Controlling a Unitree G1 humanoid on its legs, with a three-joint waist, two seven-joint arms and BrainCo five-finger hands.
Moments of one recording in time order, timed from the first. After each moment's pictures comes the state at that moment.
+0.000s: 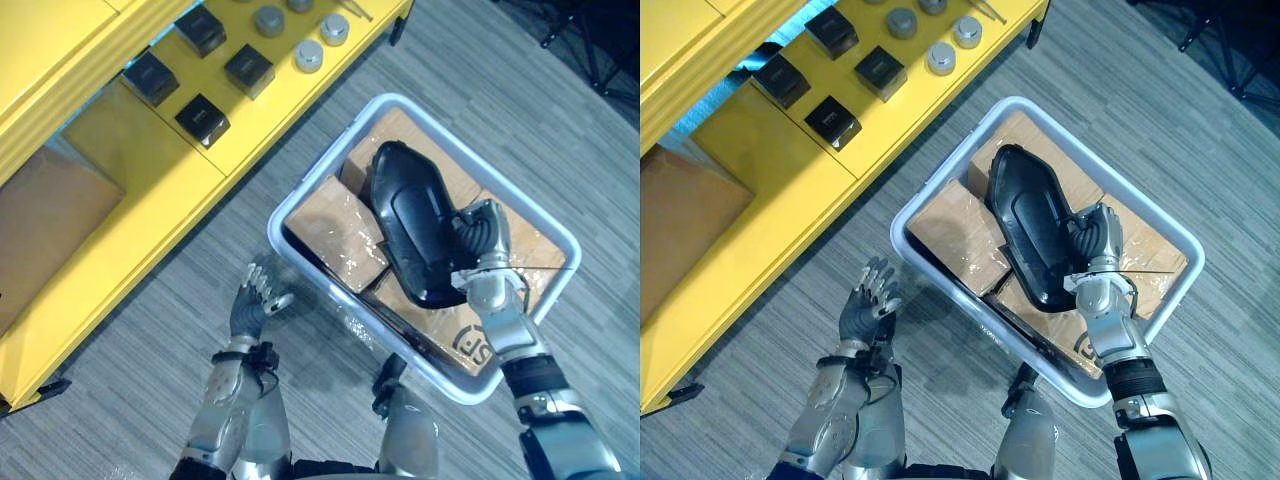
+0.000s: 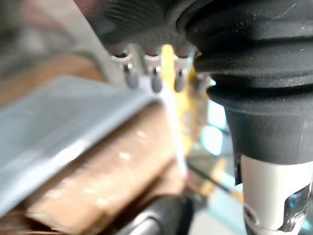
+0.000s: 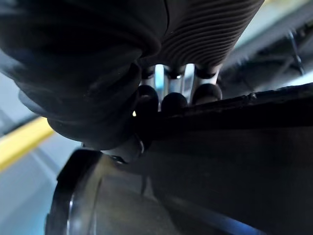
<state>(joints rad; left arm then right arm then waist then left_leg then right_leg) -0.02 0.18 -0.24 -0.06 -0.40 -0.20 0.14 -0.41 -0.42 0.10 0.29 -0.37 0.00 -0.43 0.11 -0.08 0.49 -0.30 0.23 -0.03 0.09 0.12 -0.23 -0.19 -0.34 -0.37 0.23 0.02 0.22</state>
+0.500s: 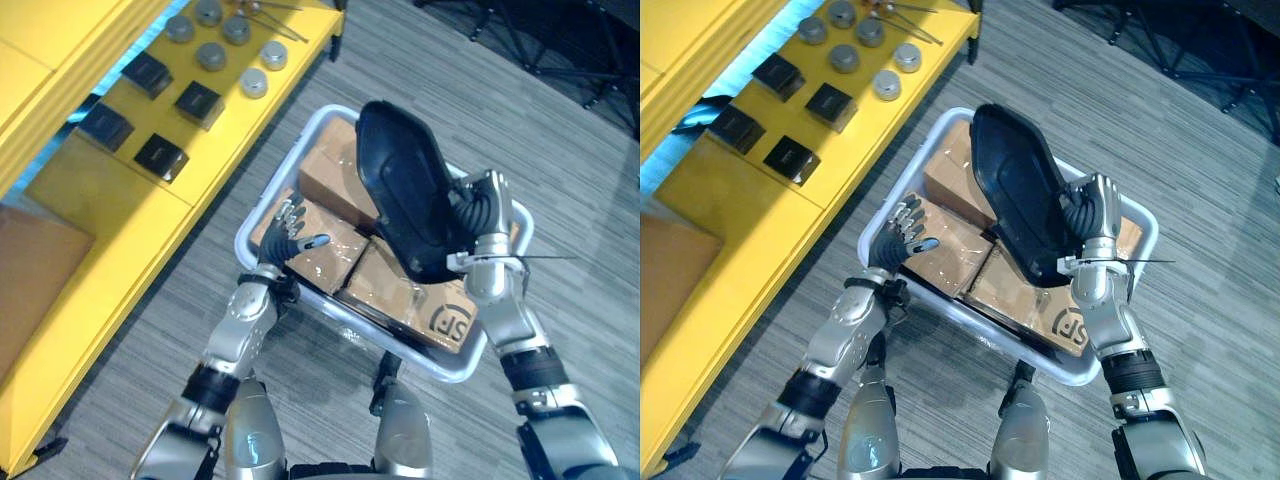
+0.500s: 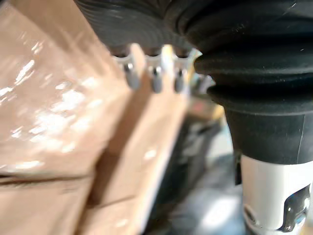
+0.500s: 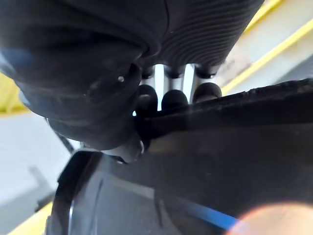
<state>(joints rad) -0.58 0.21 -0.35 0.42 -0.47 0.07 0.11 -0.55 -0.42 0.10 0.24 -0.42 -0.10 -0.44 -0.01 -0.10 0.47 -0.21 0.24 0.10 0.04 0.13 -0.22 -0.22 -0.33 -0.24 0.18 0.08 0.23</state>
